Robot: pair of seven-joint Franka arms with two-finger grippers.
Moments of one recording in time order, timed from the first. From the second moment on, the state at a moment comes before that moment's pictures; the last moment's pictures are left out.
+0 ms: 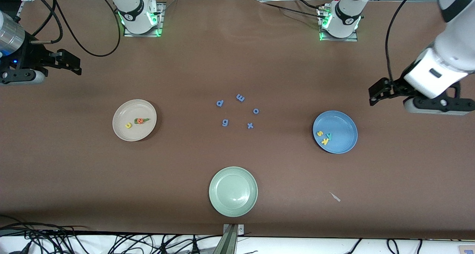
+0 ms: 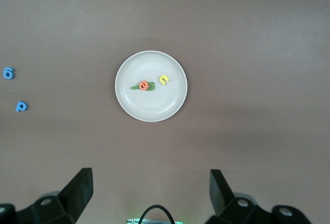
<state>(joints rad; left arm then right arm) 0.09 0.18 -0.26 -1.38 0.02 1.61 -0.15 0.13 0.03 -0.05 -1.56 -0.02 1.51 0.00</state>
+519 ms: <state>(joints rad) -0.01 0.04 -0.10 -1.62 0.00 1.74 -0.09 0.13 0.03 -0.05 -1.56 -0.02 1.51 0.00</state>
